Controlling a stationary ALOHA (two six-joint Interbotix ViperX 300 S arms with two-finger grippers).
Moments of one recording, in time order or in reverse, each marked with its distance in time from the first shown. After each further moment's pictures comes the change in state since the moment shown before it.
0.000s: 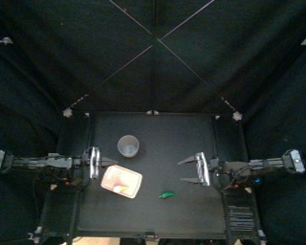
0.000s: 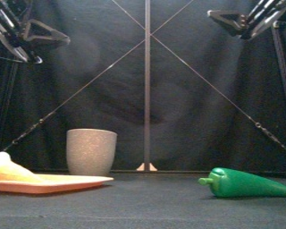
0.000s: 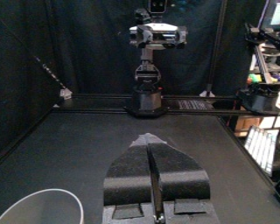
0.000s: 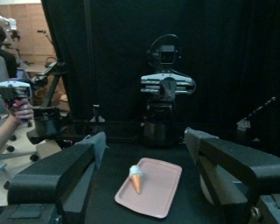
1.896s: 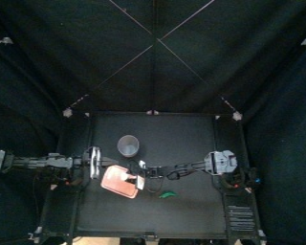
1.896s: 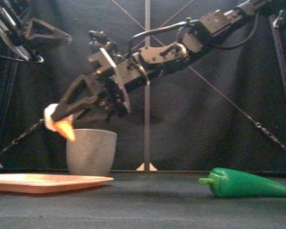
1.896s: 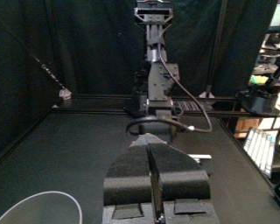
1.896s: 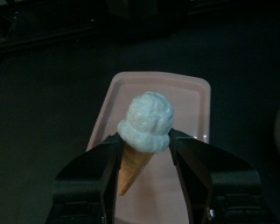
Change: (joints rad) left arm -0.003 0.017 -0.014 -0.003 0.003 -0.003; right arm -0.023 1.289 -0.956 0.181 0.370 0.014
